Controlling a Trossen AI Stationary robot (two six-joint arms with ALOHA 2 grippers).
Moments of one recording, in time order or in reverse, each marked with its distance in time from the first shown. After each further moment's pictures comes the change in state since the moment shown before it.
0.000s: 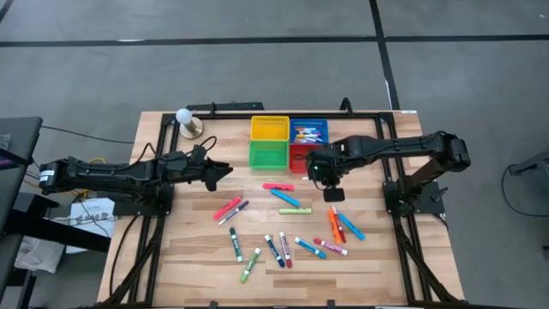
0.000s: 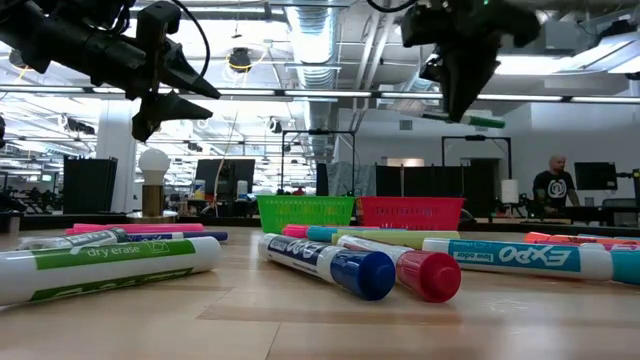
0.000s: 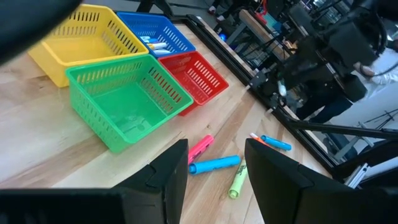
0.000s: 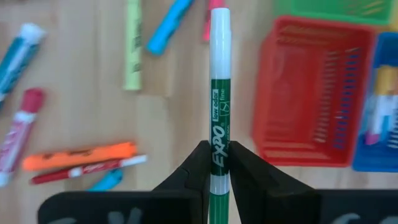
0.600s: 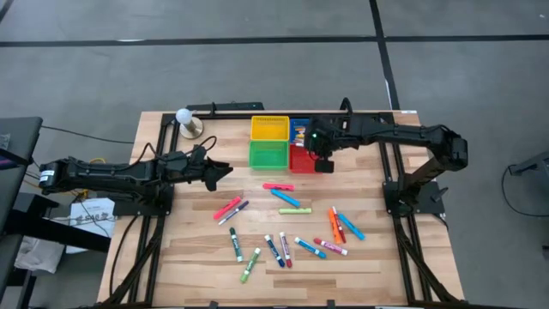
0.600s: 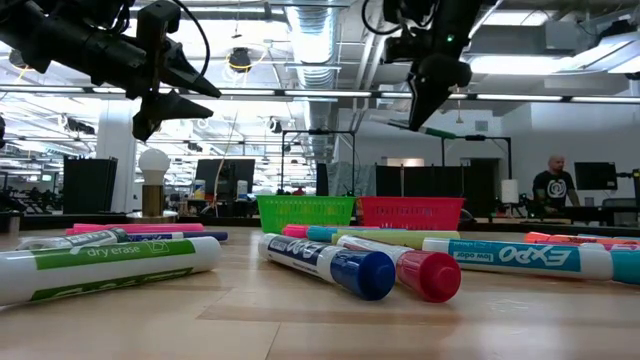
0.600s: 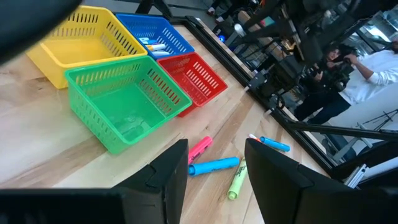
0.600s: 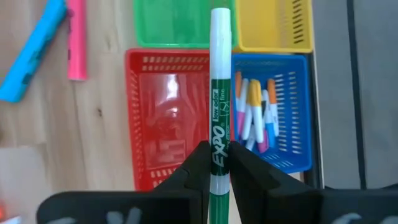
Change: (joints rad) left arm 0.000 0.000 0.000 0.007 0.000 0.000; right arm -0.232 0.000 0.000 0.188 0.143 -0.166
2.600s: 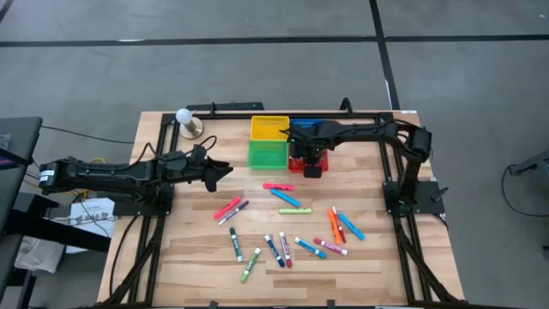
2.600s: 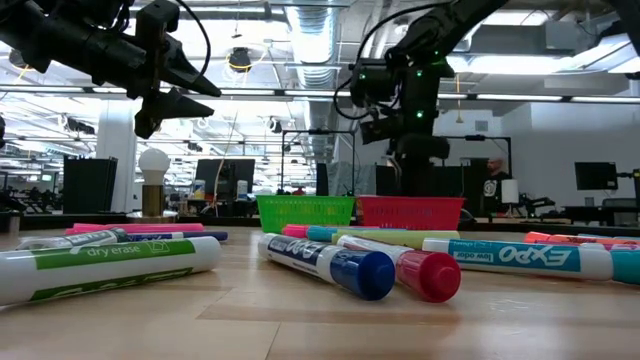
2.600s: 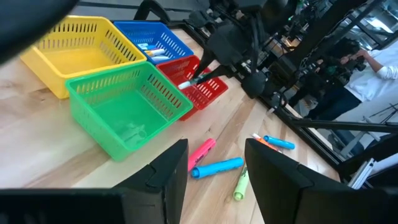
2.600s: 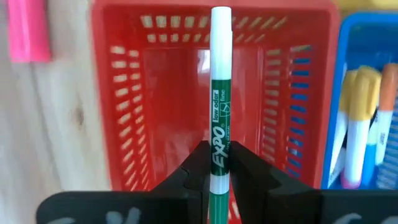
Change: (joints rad) left arm 0.000 0.000 0.000 0.007 -0.005 0.057; right arm -0.080 0.327 -0.021 0.124 -0.139 -0.050
